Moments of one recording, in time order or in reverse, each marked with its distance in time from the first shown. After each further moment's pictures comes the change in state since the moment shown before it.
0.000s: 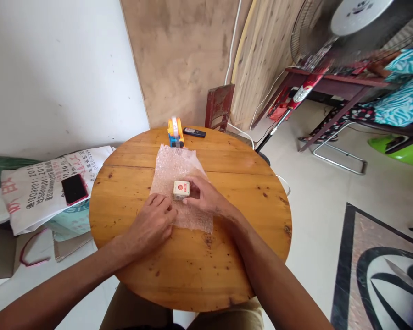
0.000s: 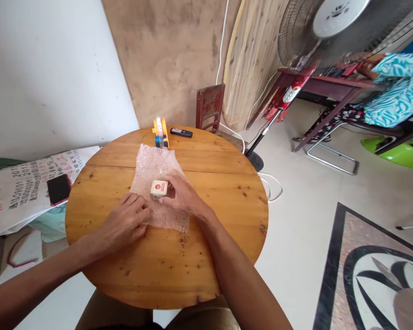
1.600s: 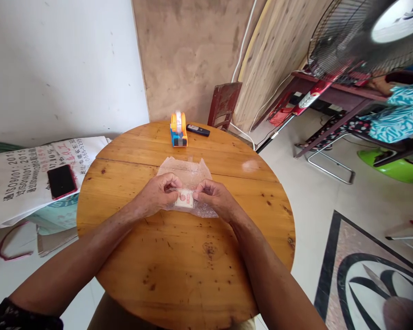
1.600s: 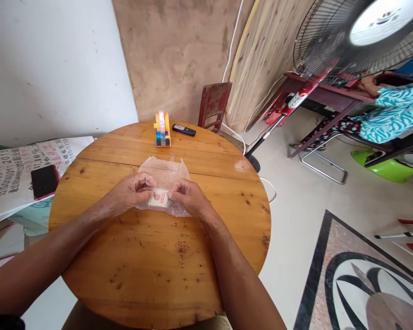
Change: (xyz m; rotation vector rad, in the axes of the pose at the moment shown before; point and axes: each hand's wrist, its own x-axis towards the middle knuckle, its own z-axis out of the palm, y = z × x) left_hand 0.061 -0.043 0.011 -1.282 0.101 -0.500; right_hand -0.003 -0.009 -0.011 0.402 0.094 0.381
